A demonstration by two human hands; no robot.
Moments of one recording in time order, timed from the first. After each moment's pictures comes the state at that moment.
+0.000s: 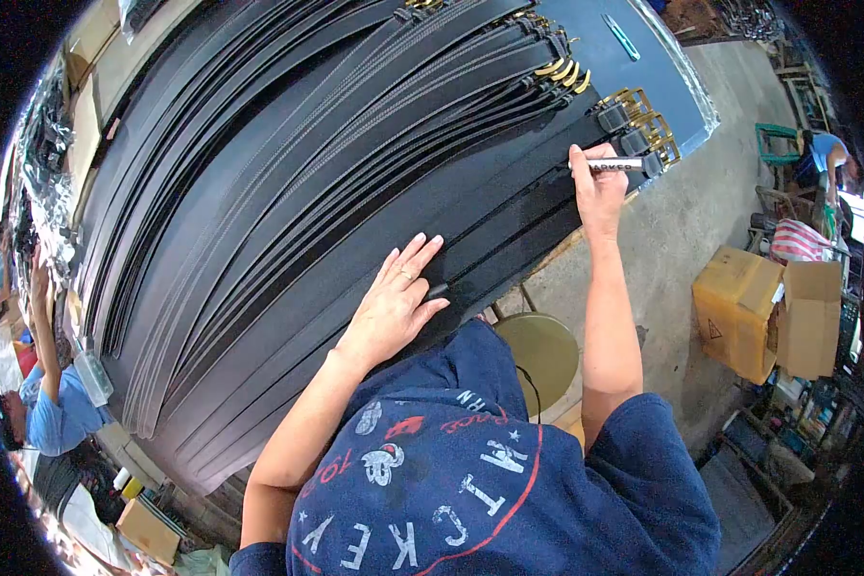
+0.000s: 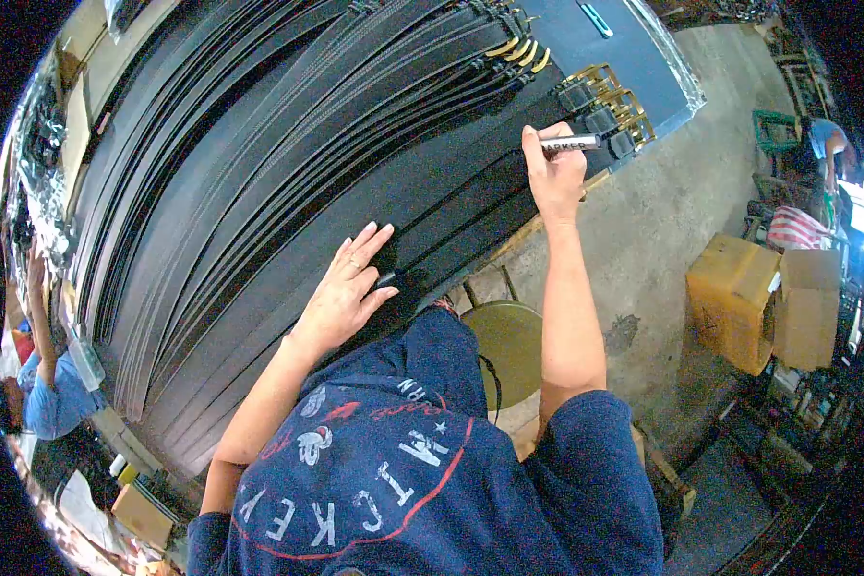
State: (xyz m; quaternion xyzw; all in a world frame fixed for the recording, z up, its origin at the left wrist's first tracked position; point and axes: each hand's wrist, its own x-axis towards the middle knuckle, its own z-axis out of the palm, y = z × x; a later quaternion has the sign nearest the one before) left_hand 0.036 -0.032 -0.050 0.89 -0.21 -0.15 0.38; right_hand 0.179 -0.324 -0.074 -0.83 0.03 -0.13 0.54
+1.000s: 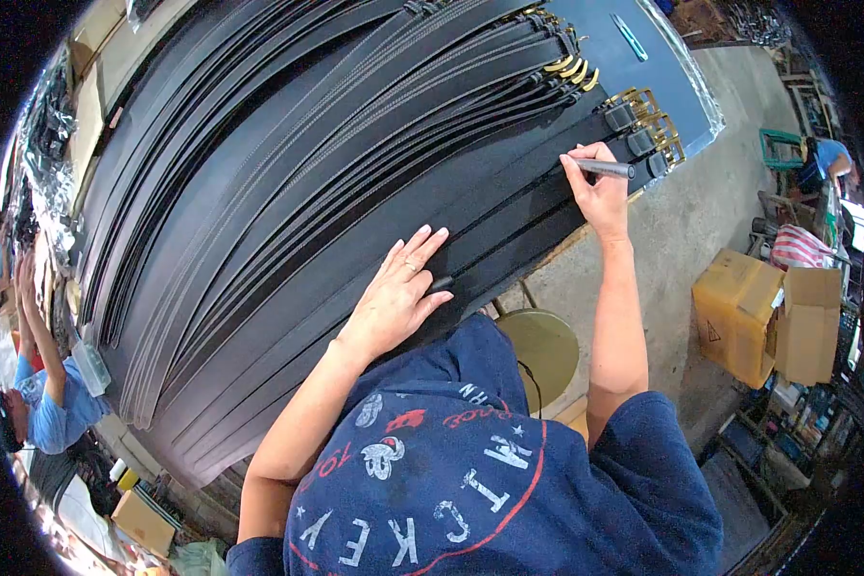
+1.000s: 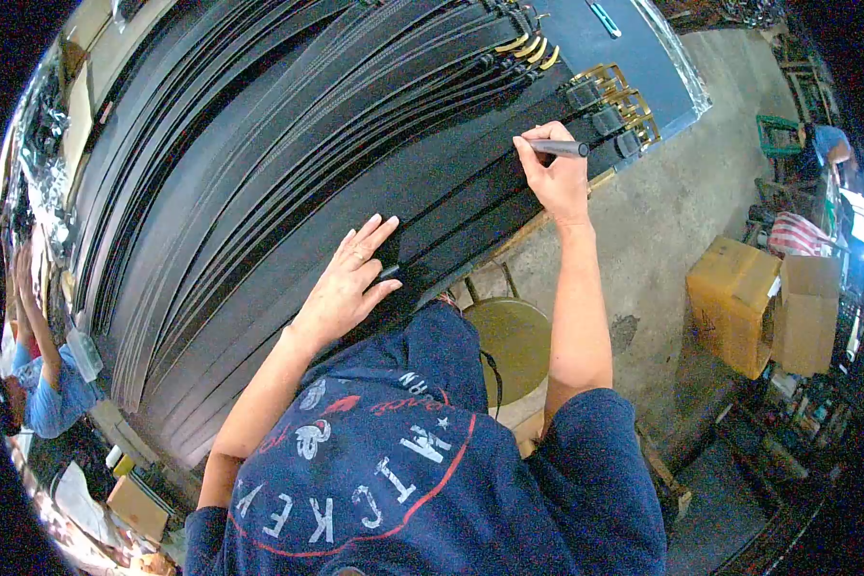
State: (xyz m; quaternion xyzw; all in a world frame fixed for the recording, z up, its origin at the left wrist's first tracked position) left_hand 0.036 -0.032 -0.052 0.88 -0.21 -0.15 0.39; right_hand 0.181 -0.331 -0.076 -0.87 -0.09 -0.07 0.48
